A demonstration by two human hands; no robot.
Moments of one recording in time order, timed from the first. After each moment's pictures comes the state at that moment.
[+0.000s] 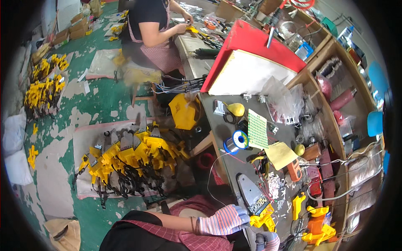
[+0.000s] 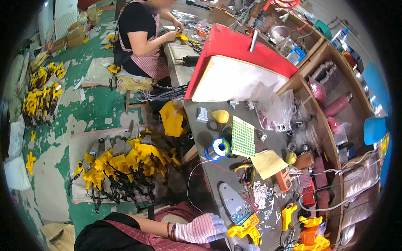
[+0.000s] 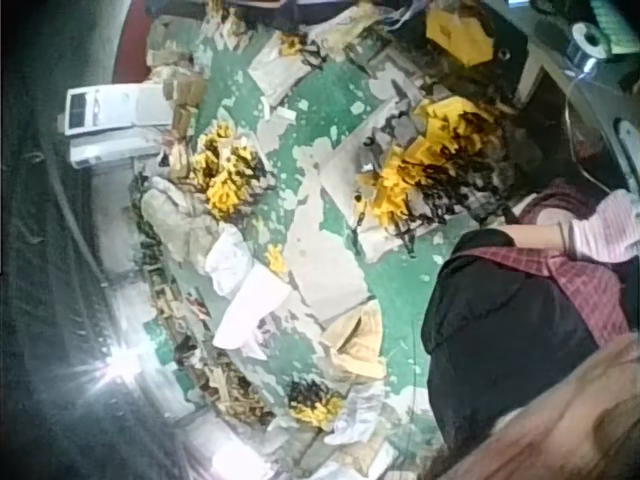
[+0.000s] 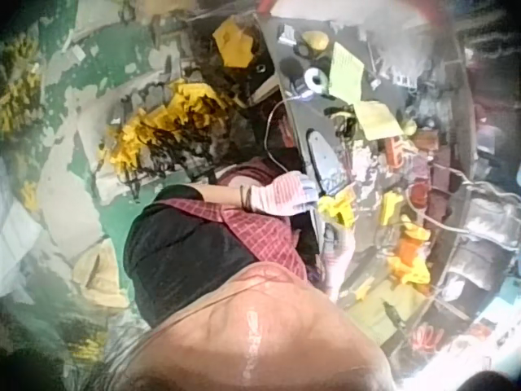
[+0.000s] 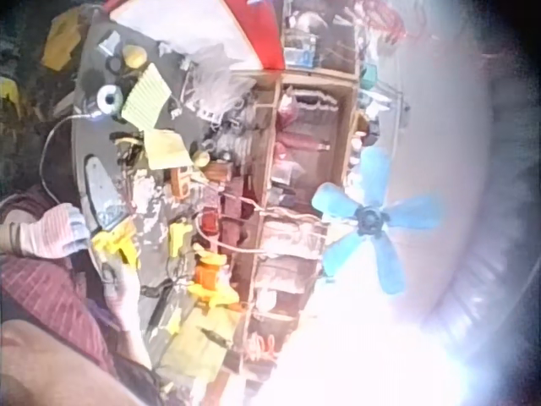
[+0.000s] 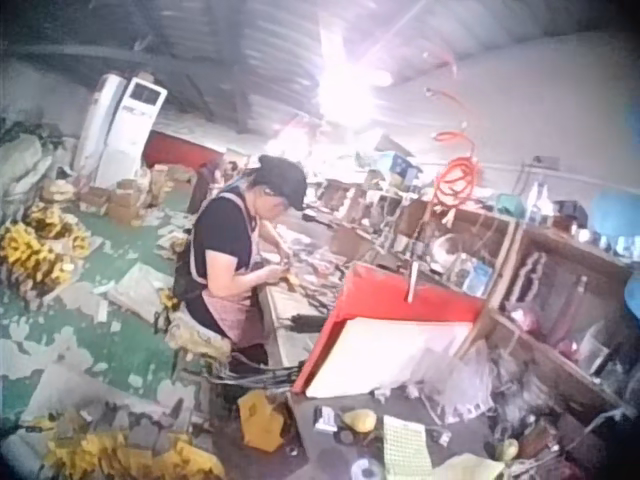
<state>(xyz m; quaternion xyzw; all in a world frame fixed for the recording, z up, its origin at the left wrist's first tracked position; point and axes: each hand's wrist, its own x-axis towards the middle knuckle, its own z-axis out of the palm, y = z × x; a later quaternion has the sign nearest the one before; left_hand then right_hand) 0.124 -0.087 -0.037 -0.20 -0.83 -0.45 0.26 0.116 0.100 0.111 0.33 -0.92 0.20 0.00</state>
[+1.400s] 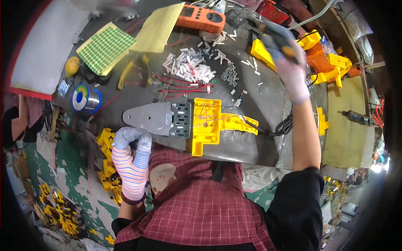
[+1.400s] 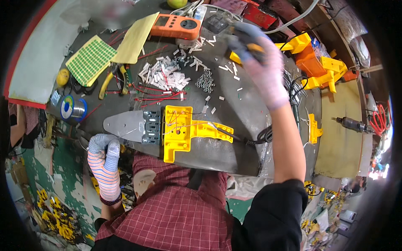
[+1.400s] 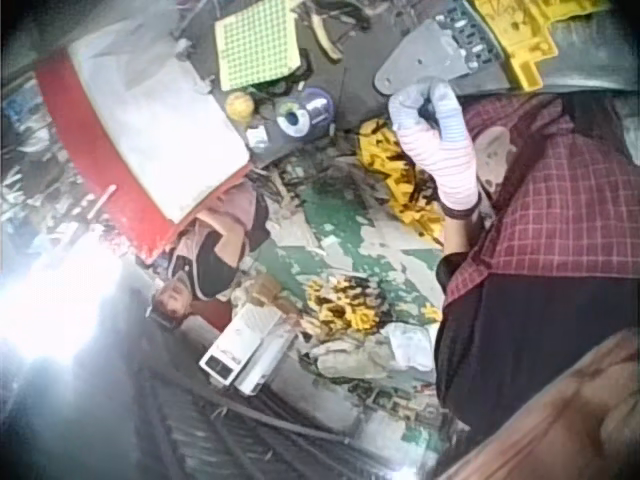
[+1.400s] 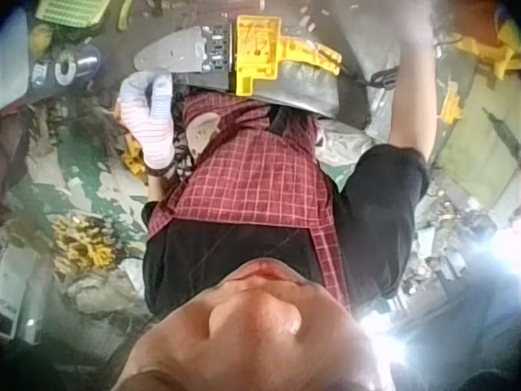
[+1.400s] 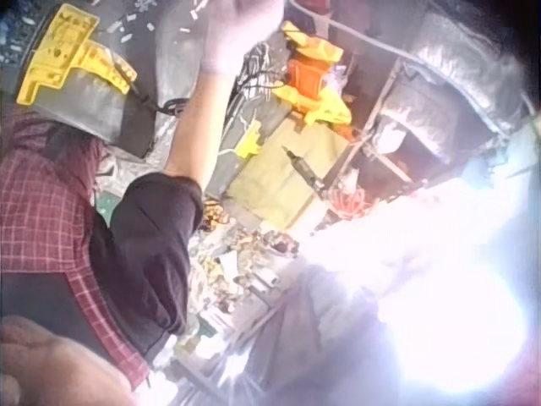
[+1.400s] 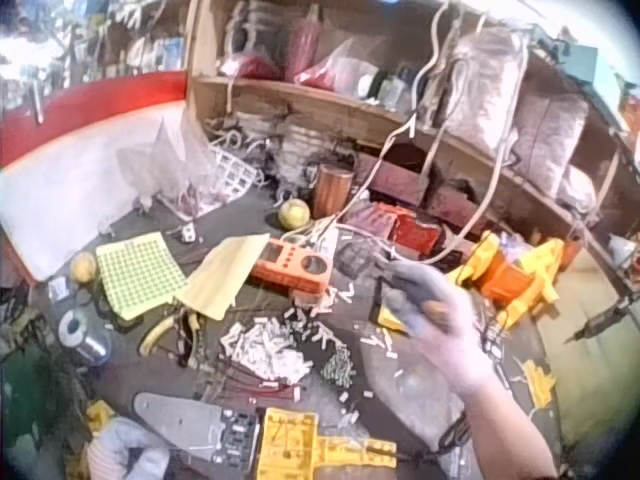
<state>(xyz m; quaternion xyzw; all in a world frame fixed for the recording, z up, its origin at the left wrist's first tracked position) 0.058 -0.099 0.018 0.04 -0.78 -0.60 0.14 -0.124 0.238 0.072 0.20 -0.84 0.46 0.21</state>
